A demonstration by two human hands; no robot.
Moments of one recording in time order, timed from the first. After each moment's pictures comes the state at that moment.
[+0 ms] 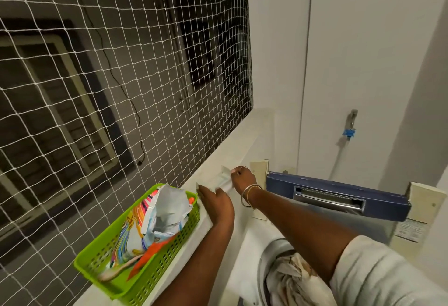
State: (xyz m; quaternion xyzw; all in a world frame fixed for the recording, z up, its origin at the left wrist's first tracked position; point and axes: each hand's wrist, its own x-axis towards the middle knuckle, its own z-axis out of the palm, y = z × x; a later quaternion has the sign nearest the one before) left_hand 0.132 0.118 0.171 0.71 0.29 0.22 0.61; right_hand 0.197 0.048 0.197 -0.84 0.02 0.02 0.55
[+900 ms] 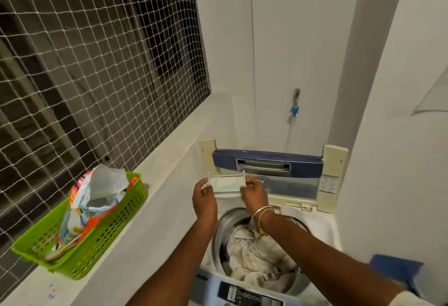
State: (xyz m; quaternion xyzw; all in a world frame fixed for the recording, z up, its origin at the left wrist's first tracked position) left_hand 0.062 -0.005 0.133 0.68 0.23 0.15 0.68; right_hand 0.075 -0.140 0.119 -0.73 0.13 -0.02 0.68
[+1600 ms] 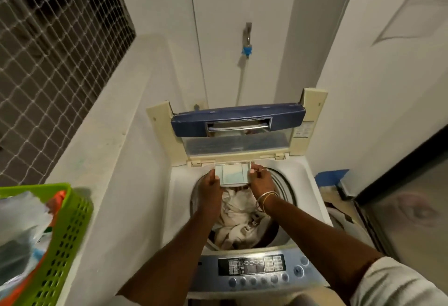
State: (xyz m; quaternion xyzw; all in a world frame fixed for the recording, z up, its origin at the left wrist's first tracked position) left_hand 0.111 -0.024 -0.006 0.78 0.08 -0.15 0.61; right_hand 0.070 -0.173 0.011 -0.73 0.33 -0.09 0.60
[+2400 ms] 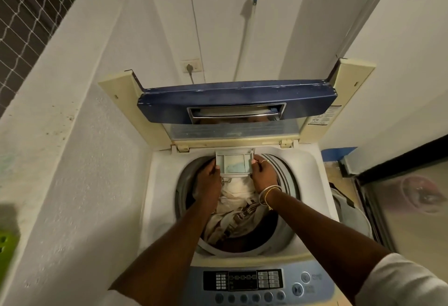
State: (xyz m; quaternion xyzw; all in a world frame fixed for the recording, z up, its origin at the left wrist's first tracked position) left_hand 0.159 -0.064 -0.102 0.73 0.16 -0.23 0.62; right_hand 0.118 -0.223 -0.097 -0.79 0.32 -0.02 0.53
